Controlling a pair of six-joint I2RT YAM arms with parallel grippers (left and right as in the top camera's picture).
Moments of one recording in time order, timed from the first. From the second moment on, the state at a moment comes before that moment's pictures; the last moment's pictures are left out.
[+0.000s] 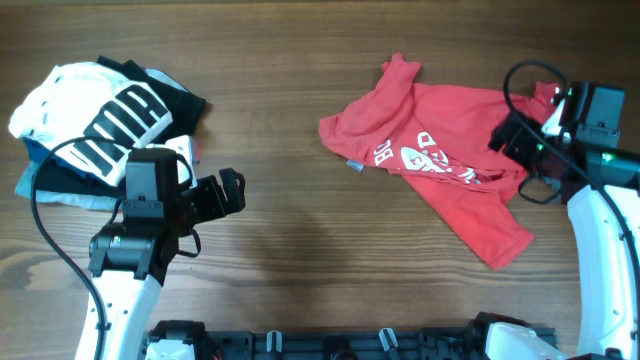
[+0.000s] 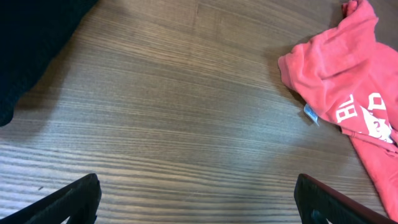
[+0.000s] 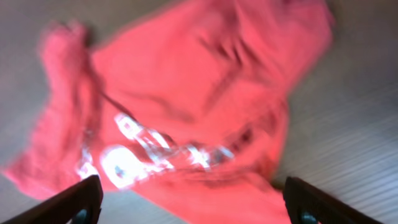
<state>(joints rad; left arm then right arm) -0.07 0.98 0.78 -0.73 0.18 -0.36 -0.21 1.30 1.13 -0.91 -0.05 0.34</state>
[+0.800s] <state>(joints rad) -0.07 0.98 0.78 -0.77 0.18 -0.36 -0.16 1.43 0.63 -0.59 -0.29 0.33</state>
